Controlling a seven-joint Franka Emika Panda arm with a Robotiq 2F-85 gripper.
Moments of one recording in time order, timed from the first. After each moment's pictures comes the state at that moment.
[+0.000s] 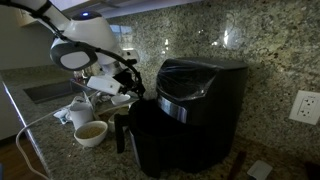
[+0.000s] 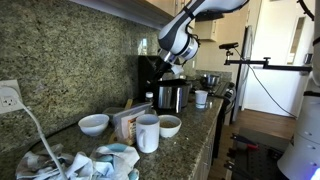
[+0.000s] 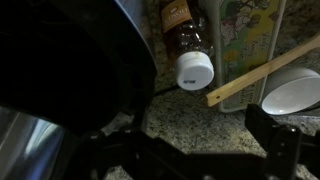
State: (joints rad) arm -0.25 0.17 0.21 -2.25 0.58 2.91 -0.81
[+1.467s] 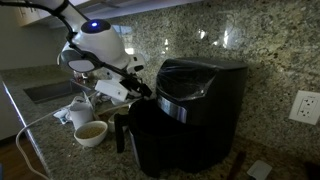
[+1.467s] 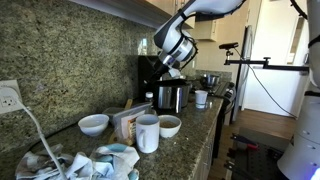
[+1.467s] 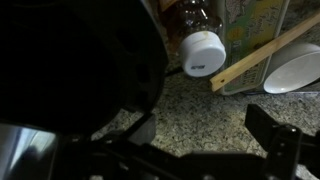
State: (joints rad) arm -0.33 0.25 0.29 -2.16 0.90 2.91 -1.07
